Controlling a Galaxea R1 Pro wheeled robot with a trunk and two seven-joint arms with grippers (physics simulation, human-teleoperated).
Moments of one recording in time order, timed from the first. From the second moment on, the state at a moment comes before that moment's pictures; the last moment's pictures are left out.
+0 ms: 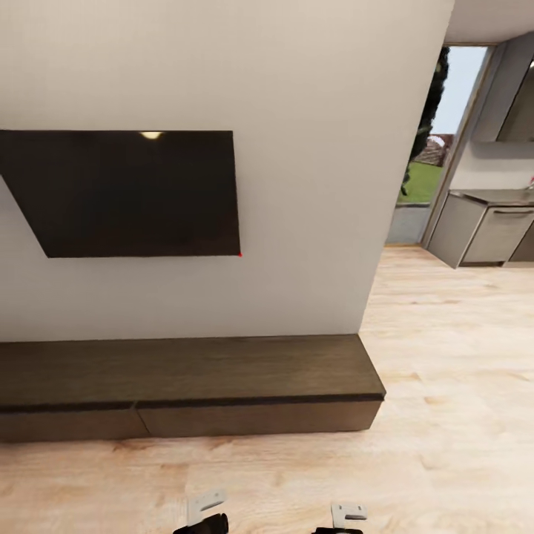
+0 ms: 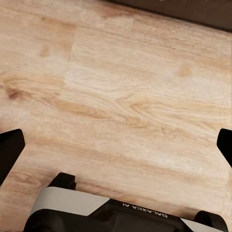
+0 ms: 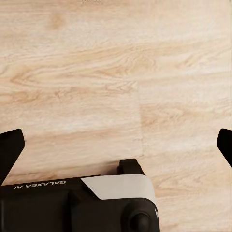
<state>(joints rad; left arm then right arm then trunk) -0.21 -0.13 -0.29 -0.69 0.44 0.15 0.44 -0.49 0.17 0.13 -0.06 -0.15 0.02 -0.31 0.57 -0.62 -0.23</state>
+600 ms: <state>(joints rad) -0.21 -0.13 -0.29 -0.69 0.44 0.15 0.44 -0.49 0.17 0.13 -0.06 -0.15 0.02 -0.31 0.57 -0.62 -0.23</state>
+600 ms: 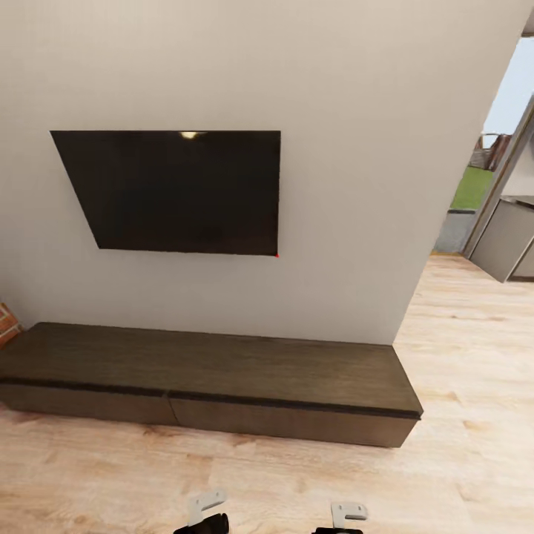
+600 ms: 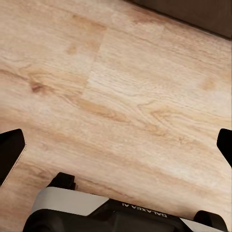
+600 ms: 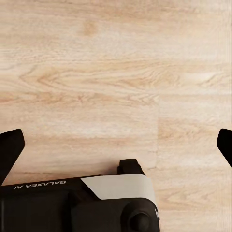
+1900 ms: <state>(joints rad) -0.21 -0.15 -0.30 -0.71 0.44 0.15 0.44 -0.49 0.17 0.13 -0.10 -0.14 0.02 -0.31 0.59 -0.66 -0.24</state>
